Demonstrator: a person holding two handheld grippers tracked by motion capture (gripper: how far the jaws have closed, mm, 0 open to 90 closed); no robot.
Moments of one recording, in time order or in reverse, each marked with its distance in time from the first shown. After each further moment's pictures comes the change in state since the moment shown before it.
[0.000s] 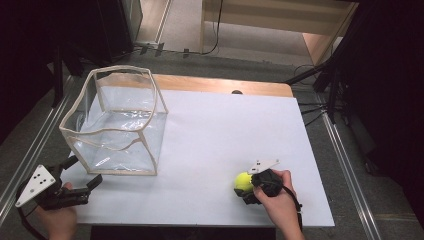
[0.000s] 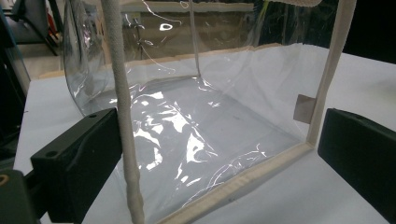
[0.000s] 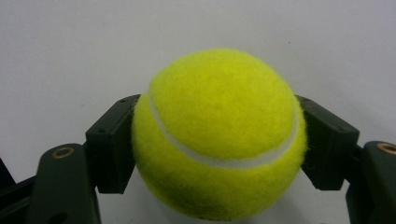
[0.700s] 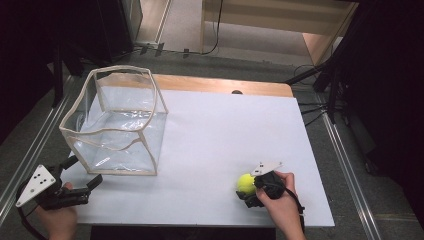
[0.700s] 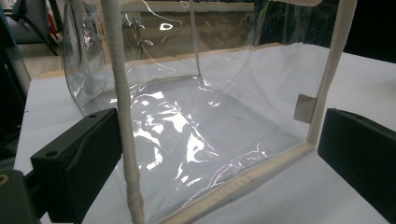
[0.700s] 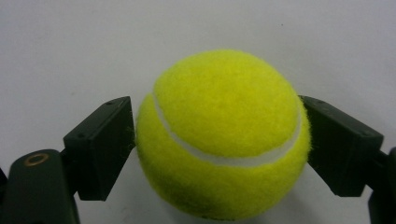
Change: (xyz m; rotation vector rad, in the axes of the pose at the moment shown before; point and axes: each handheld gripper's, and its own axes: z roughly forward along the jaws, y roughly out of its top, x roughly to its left) left arm 0.000 0.000 0.000 0.002 0.001 -0.003; right arm -0.002 -0.011 0.000 -0.002 -0.015 0.025
